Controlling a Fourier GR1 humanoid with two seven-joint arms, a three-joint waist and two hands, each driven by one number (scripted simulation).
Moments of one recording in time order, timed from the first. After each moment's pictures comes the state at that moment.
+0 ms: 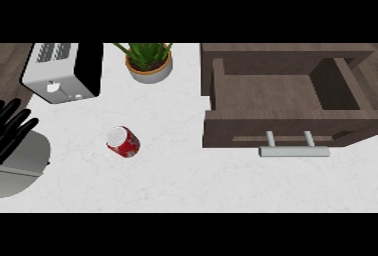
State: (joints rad) left arm 0.08 0.34 0.30 -2.06 0.56 -0.37 0.41; right arm 0.34 -0.13 -0.31 -2.13 -0.24 0.15 0.08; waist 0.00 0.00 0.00
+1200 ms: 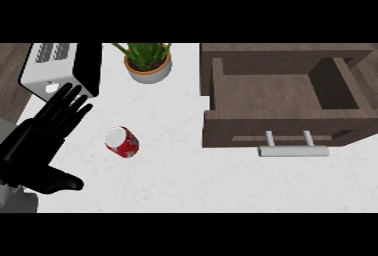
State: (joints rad) left arm -0.10 0.20 0.17 -1.81 0.49 -0.25 0.46; right arm 0.43 -0.11 -0.52 -2.15 -0.39 0.36 0.07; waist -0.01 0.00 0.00
